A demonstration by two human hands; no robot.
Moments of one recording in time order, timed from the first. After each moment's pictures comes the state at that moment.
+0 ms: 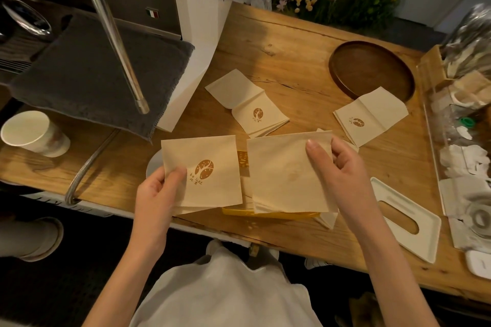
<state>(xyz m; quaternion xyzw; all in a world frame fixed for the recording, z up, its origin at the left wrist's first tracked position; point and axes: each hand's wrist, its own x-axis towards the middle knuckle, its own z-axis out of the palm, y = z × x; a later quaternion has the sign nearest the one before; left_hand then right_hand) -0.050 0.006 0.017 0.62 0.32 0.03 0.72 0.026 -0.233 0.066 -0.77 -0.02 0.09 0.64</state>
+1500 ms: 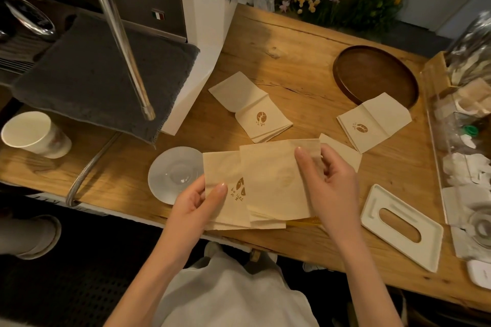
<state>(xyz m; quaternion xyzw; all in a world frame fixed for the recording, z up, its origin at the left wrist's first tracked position) -0.052 -0.015 0.021 0.58 0.16 -0.09 0.79 0.020 -0.208 0.054 -0.86 -0.04 -0.04 0.51</state>
